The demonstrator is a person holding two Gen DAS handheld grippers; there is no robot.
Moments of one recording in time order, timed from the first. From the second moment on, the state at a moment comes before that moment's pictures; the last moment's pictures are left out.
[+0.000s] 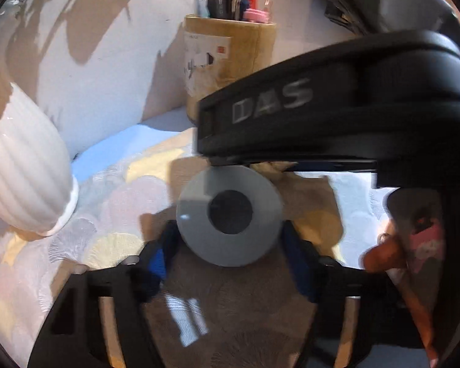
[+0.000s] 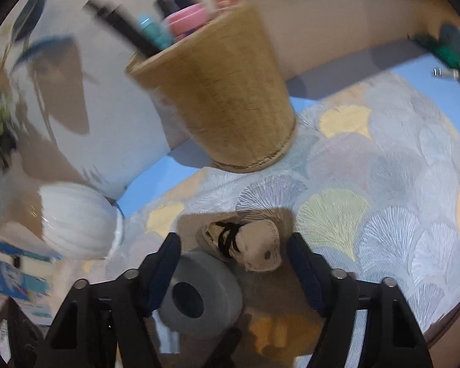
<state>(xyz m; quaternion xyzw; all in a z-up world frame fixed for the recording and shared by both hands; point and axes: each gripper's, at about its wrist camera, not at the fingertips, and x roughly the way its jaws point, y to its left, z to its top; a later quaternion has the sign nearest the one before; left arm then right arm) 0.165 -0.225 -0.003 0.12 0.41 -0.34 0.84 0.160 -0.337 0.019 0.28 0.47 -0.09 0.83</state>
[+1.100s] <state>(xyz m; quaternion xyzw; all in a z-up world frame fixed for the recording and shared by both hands) -0.050 -0.025 0.007 -0.04 0.41 -0.22 0.89 -0.105 -0.198 0.009 0.19 0.46 0.10 0.86</state>
